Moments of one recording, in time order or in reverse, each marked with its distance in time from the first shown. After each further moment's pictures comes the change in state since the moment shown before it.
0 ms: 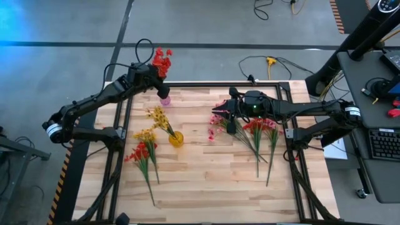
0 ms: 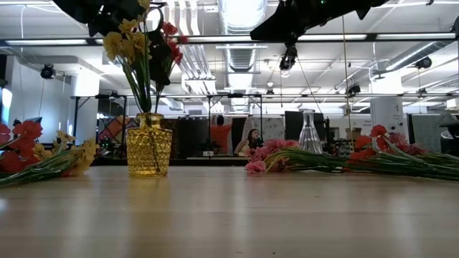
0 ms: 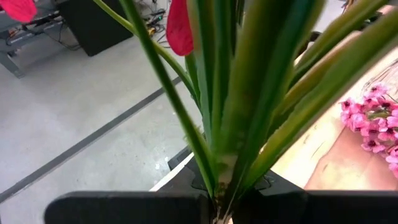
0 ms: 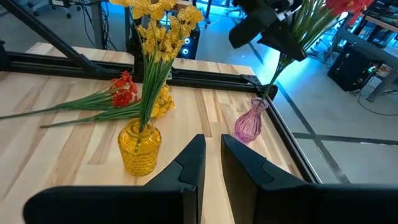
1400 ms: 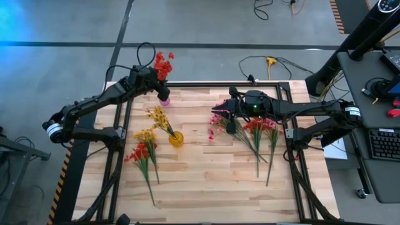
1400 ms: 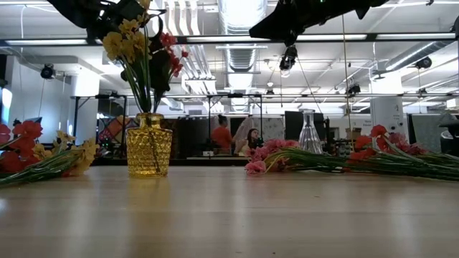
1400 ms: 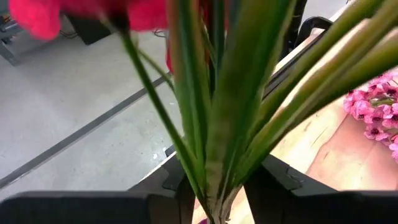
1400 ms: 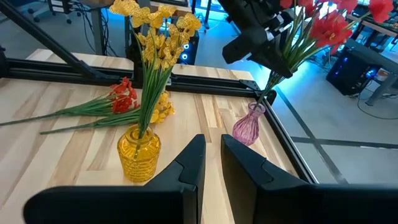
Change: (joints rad) left arm 0.000 0.001 -0.045 0.009 -0.001 -0.021; right arm 0.000 0.000 0.000 0.022 0.000 0.003
